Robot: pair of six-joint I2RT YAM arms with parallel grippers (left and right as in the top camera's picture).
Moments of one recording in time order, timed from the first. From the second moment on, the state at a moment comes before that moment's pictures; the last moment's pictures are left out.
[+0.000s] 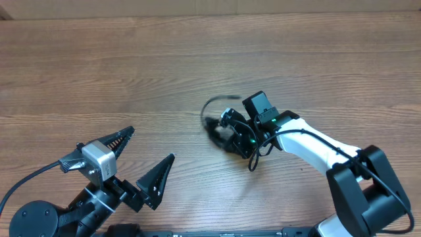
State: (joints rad) left arm 0.02 0.47 1.04 -0.66 0.68 -0.23; right arm 0.50 1.73 0.94 -0.47 -0.49 -0.29
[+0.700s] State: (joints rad) left arm 0.02 0.48 1.04 -0.75 0.52 -0.26; right arm 0.50 1.65 1.30 -0.79 -0.48 -0.19
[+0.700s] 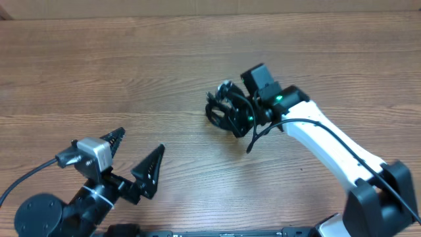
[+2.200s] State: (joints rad) left arm 0.02 1.08 1.04 -0.83 0.97 -0.60; right arm 0.76 1.41 1.43 -0.91 -0.54 -0.30
